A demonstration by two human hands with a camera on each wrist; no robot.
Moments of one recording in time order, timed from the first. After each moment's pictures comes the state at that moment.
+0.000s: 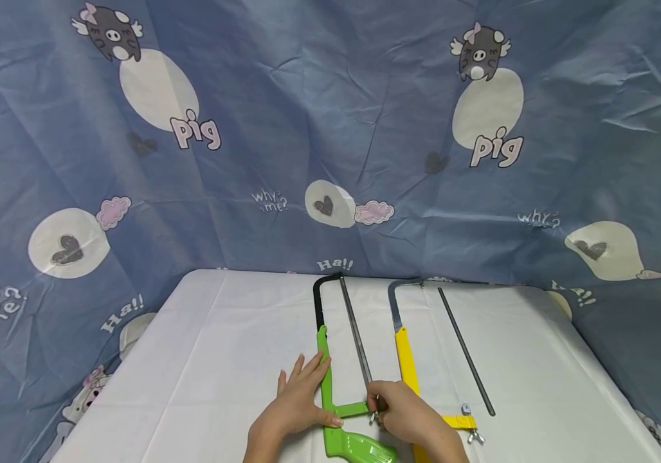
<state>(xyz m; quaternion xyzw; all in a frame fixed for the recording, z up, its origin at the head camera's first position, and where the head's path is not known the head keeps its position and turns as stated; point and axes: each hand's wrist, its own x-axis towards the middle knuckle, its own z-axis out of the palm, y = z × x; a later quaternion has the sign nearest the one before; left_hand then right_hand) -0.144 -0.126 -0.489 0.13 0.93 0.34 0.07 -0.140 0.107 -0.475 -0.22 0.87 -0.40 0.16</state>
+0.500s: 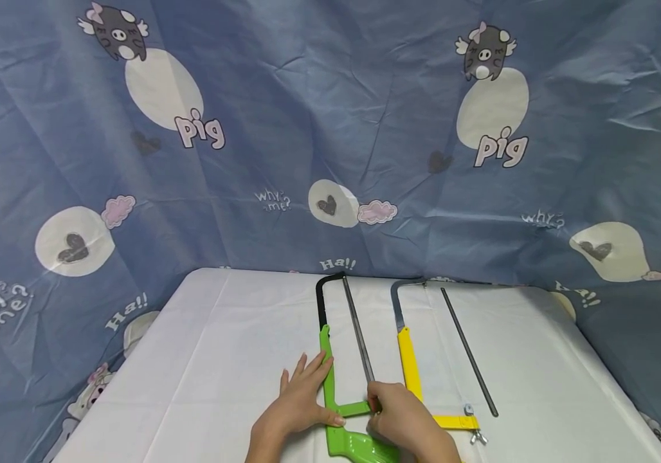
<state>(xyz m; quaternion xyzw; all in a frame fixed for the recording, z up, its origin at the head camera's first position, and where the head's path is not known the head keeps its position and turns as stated) -0.143 -0.128 -0.492 0.13 0.93 0.34 0.07 -0.136 0.091 -0.474 -0.18 0.93 -0.30 0.12</state>
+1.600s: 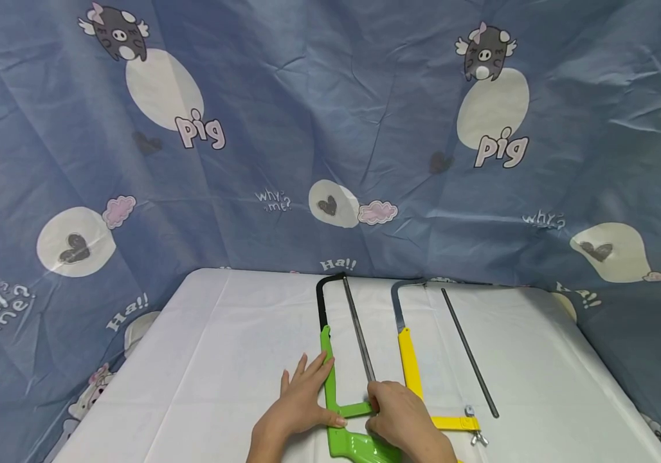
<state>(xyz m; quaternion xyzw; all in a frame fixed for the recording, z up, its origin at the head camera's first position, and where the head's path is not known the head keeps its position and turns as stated) -0.144 -0.127 -0.494 0.13 0.93 0.33 0.07 -0.134 0.085 -0.477 -0.16 0.96 -0.22 0.05</state>
